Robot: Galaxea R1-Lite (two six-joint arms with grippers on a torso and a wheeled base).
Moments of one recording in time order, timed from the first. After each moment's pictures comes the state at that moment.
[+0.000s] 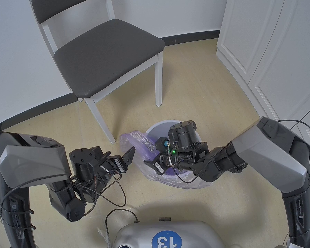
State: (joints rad) left arm -0.46 2.23 -0.52 -1.55 0.13 -0.42; right arm 0.66 2.42 -1.43 -0.49 0.09 -0.28
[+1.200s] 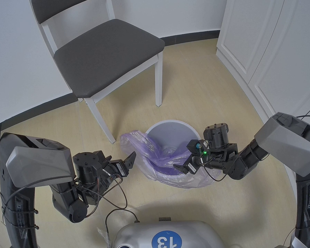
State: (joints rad) left arm -0.46 2.28 -0.53 -1.55 0.13 -0.42; right arm 0.48 2.35 -1.16 -0.65 0.12 -0.47
